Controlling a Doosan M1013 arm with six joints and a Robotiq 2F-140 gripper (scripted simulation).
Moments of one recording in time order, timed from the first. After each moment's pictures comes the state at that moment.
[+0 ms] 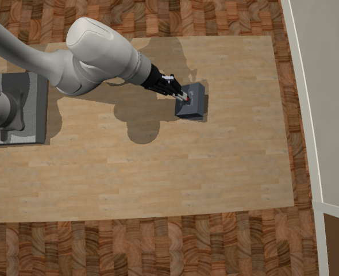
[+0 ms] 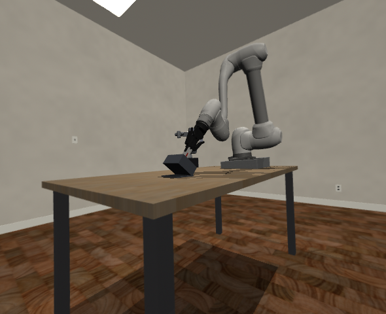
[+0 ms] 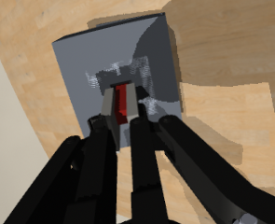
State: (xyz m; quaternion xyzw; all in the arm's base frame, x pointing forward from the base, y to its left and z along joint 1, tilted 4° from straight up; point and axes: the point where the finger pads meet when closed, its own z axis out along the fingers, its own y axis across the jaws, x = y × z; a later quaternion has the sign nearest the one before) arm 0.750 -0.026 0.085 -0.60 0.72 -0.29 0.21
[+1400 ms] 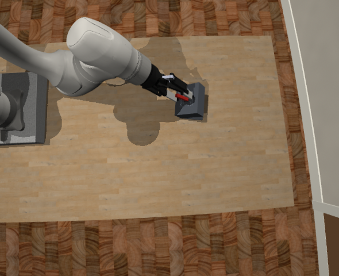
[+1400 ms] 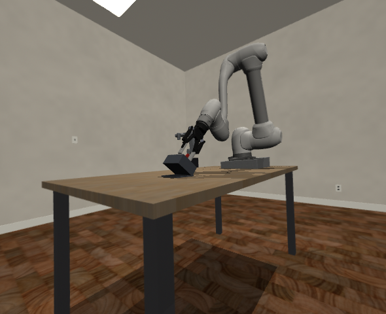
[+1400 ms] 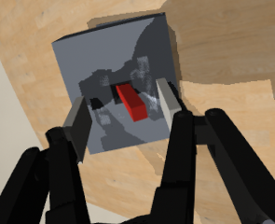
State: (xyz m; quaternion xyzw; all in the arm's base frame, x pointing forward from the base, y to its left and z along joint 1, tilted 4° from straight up) arm 0.751 -0.026 0.085 -0.60 0.72 -0.29 0.21
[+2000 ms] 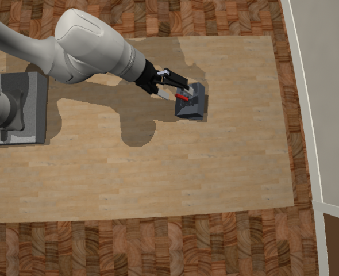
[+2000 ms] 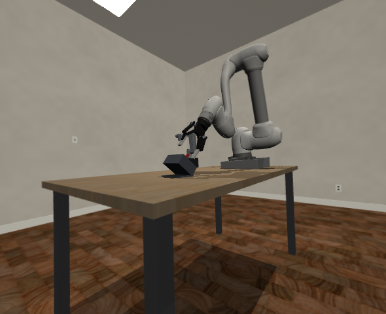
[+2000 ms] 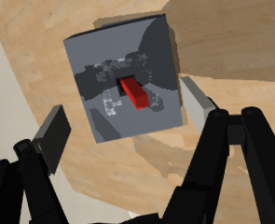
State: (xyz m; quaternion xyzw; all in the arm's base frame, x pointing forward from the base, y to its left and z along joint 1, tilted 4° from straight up) arm 0.736 -0.024 0.107 -0.59 0.72 -0.29 0.21
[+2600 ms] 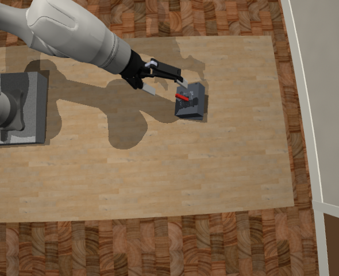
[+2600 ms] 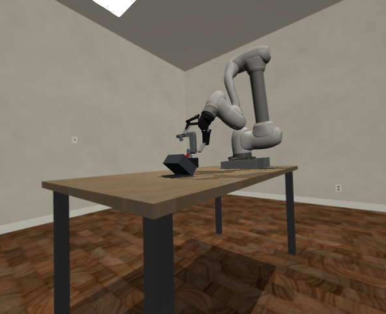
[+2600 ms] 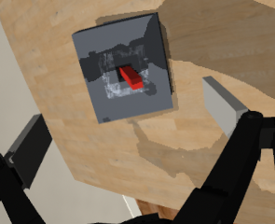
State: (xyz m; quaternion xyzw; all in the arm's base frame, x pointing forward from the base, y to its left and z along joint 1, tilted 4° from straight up) arm 0.701 -0.015 0.144 -0.60 0.72 -0.29 0.21
